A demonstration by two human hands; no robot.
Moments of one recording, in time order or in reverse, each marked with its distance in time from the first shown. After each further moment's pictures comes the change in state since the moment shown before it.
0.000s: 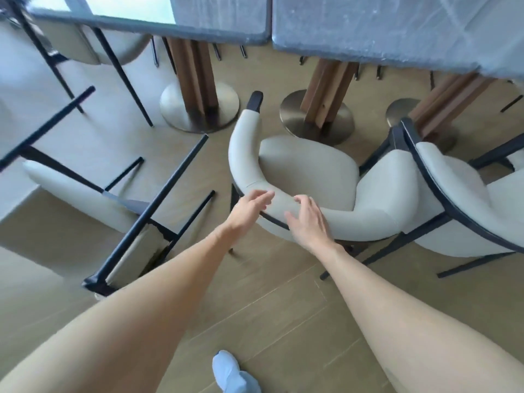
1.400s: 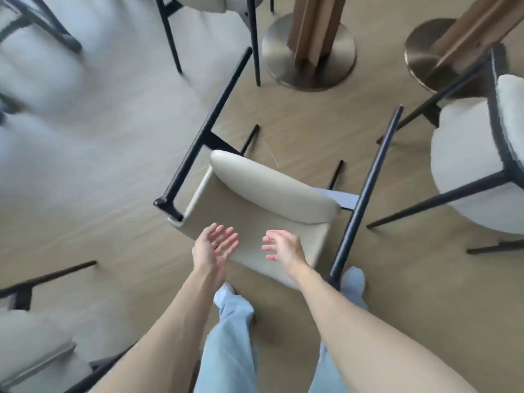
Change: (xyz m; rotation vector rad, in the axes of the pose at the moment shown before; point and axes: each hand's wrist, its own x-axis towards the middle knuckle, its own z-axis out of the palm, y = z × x) left_hand -0.061 -0.224 -0.668 -0.887 0.563 -0.499; right_hand -0.020 -0.539 0.467 0.948 -0.378 0.658
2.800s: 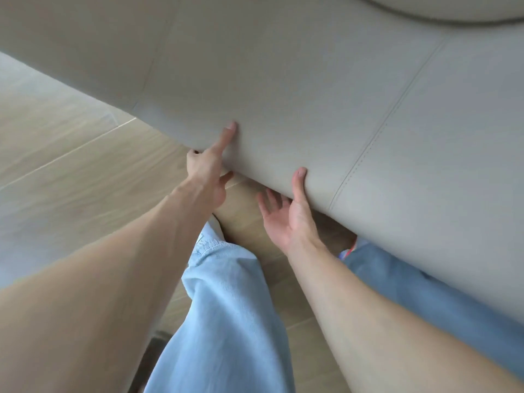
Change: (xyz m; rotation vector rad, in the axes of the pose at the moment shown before) left_hand 0.518 -0.296 -0.147 0.293 0.163 -0.127; right_hand 0.406 0.437 0.067 1.010 0.151 0.408
